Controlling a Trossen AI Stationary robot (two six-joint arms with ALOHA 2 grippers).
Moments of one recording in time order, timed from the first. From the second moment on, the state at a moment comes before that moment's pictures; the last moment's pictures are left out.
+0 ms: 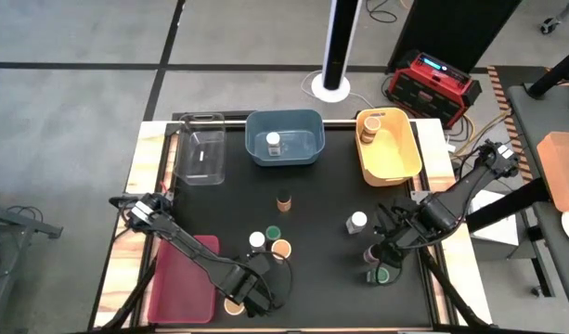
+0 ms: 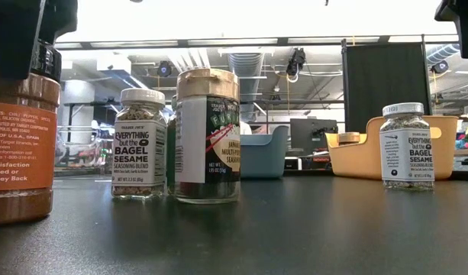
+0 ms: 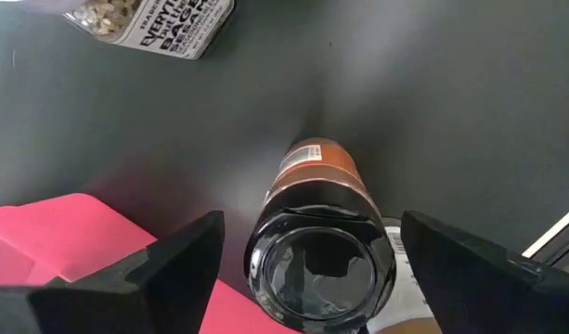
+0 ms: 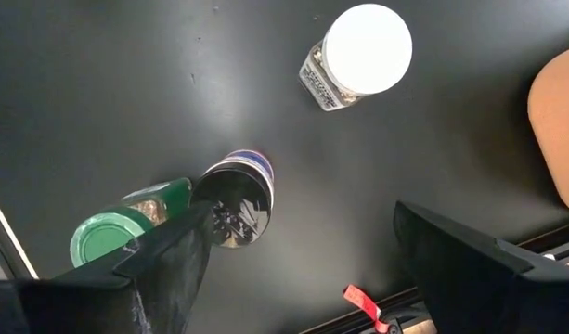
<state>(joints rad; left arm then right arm) -0.62 2.05 1.74 -1.27 -0.09 -1.24 0.63 1.29 1.19 -1.34 0.16 1.01</state>
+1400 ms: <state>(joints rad) -0.56 1.92 2.08 -1.58 -0.32 -1.01 0.63 1.29 1.17 -1.33 0.16 1.01</state>
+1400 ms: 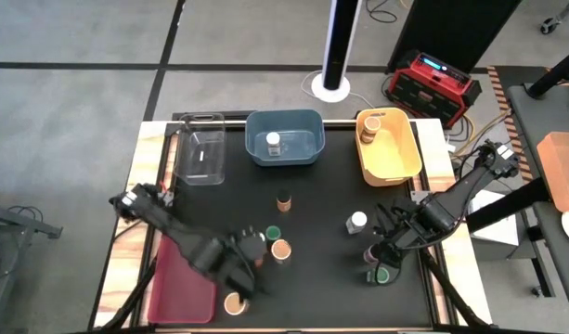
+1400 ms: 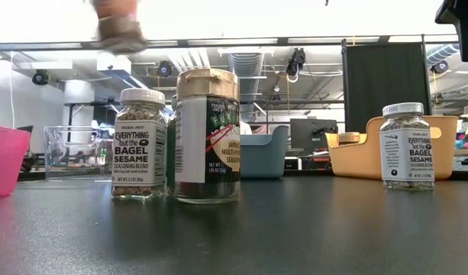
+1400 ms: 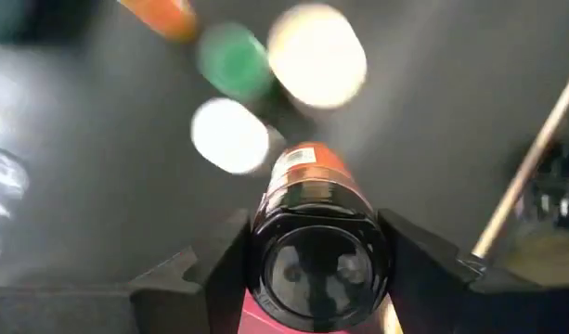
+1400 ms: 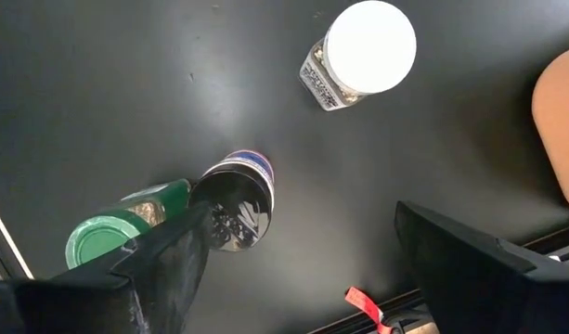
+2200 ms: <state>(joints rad) 0.38 1.35 1.65 -1.55 -0.31 -0.46 0.63 1.29 1.17 -1.32 0.26 0.99</state>
